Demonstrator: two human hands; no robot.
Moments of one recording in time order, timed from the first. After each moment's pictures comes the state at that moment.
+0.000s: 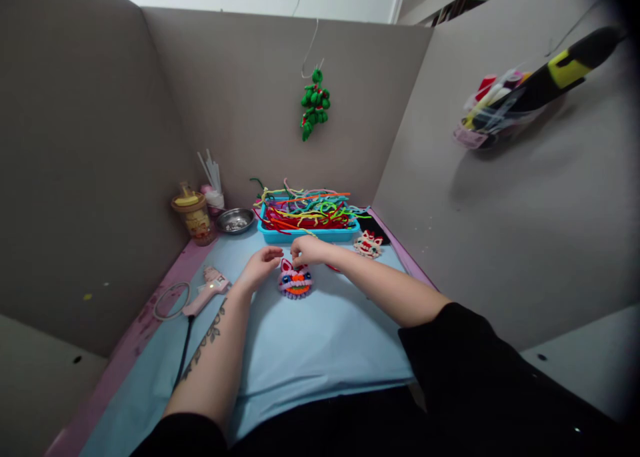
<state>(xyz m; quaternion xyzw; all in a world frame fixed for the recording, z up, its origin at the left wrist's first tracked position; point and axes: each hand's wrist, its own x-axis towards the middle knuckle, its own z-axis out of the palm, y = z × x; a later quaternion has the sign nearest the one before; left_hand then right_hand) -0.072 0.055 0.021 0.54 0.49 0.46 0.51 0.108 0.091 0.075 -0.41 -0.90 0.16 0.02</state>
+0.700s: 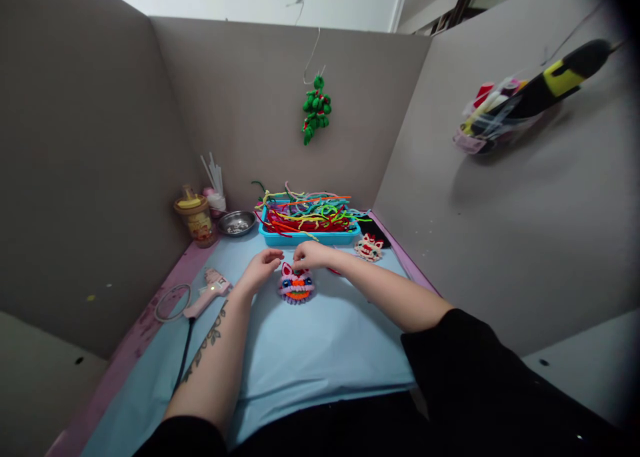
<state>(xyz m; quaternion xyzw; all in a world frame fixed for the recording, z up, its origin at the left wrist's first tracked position) -0.072 0.052 0.026 0.54 0.50 0.45 0.50 0.115 0.087 0.071 -0.41 -0.88 0.22 0.04</state>
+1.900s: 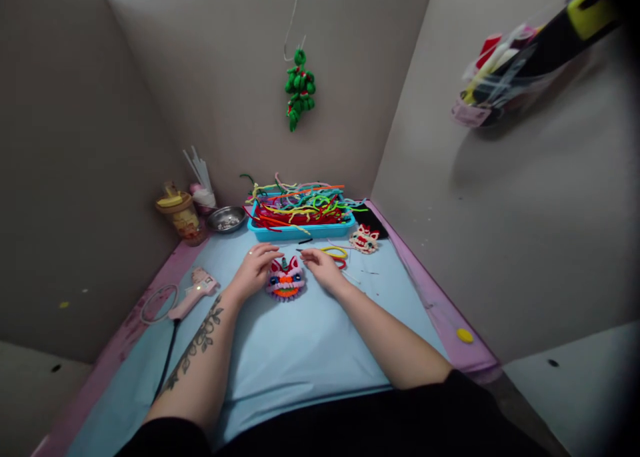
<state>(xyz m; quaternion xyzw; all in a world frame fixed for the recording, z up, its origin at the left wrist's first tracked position) -0.073 0.049 0.018 0.86 0.38 0.33 0.07 0.151 0.071 -0.051 -0.42 -0.58 0.47 0.52</state>
